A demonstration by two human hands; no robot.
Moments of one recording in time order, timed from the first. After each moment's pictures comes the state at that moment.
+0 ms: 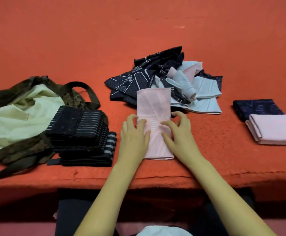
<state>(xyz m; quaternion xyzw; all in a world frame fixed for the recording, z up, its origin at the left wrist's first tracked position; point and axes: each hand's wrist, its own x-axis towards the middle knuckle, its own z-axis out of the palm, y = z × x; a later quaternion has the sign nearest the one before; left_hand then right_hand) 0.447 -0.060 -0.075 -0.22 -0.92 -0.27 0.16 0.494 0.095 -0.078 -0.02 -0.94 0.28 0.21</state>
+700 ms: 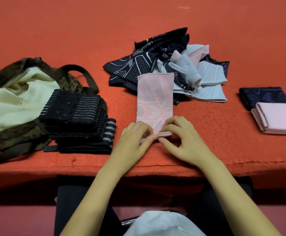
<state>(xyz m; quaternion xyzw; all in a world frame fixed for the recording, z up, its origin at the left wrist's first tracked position) 0.473 -0.093 -0.072 -0.35 -0.86 -0.38 0.03 0.525 0.092 -0.069 0.11 -0.94 0.29 0.16</state>
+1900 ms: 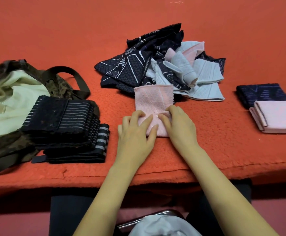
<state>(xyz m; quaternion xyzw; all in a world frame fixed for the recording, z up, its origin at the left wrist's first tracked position) 0.460 -0.056 -0.079 -0.25 -0.93 -0.25 0.14 0.480 0.085 -0.067 -0.15 -0.95 0.24 0.16</state>
